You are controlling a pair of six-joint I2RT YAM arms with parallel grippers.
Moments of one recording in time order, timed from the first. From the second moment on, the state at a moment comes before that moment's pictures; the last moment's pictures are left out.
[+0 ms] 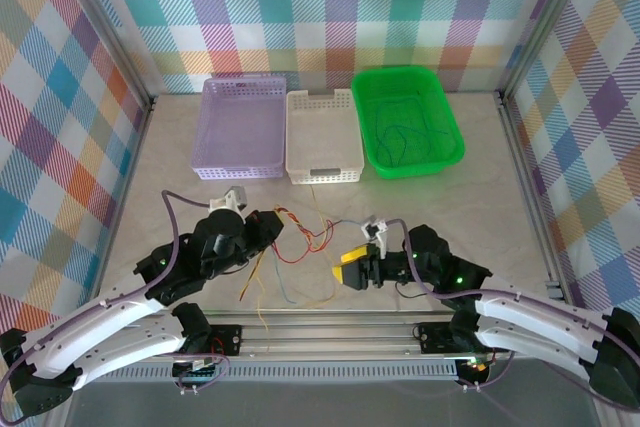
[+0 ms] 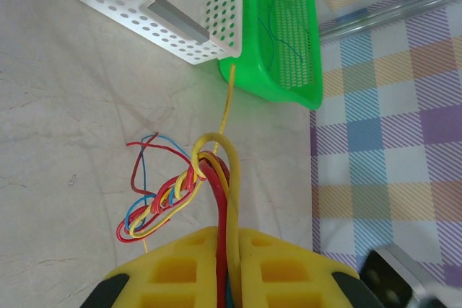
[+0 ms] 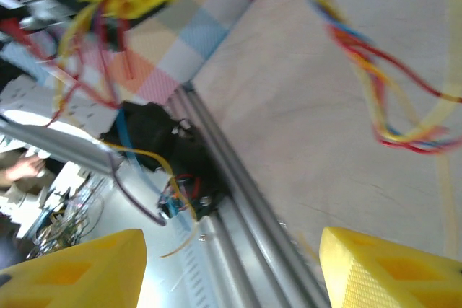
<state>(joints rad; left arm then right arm) -0.93 0.72 0.74 -0.50 -0.23 -1.24 1.00 0.77 0.38 0.12 -0.42 0.66</state>
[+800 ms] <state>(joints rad) -0.94 0.74 0.72 -0.47 -0.19 -1.24 1.04 1.12 0.56 0.11 0.02 0.46</state>
